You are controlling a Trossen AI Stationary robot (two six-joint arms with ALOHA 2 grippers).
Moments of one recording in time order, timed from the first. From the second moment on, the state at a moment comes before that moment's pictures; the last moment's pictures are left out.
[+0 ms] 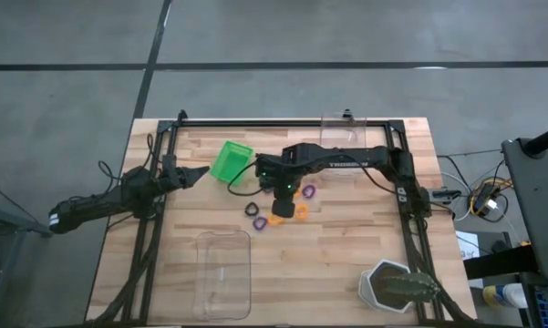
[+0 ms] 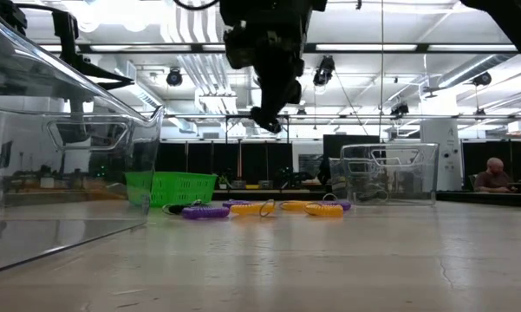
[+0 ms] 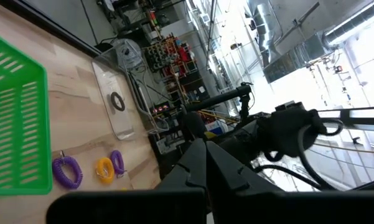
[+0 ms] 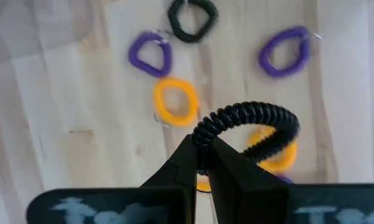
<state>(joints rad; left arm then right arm) 0.25 0.03 0.01 0.09 -0.12 -1.18 -0.08 2.10 1.95 -1.17 -0.15 0.13</state>
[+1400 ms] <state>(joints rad) 0.25 0.03 0.01 0.09 -0.13 -1.18 -0.64 1.67 1.32 -1.08 -0.02 0.32</state>
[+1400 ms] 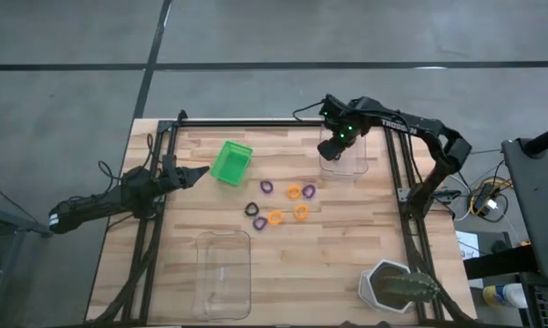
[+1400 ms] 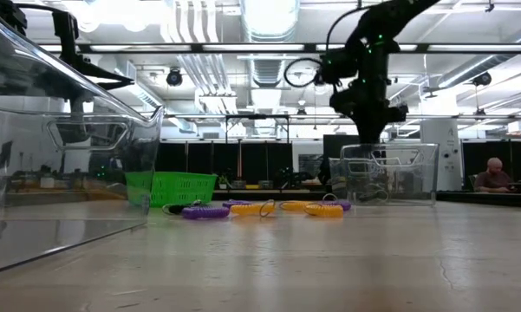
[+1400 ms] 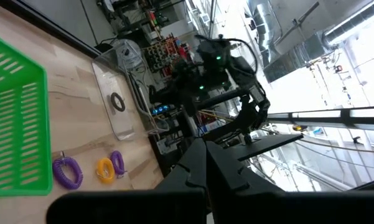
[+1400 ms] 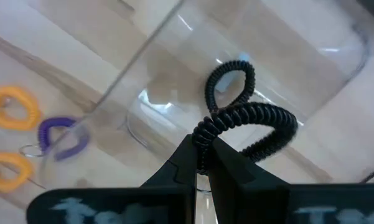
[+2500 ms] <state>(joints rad) 0.25 0.03 0.01 0.09 -0.13 -1.18 -0.66 1.81 1.23 -0.95 0.00 0.31</state>
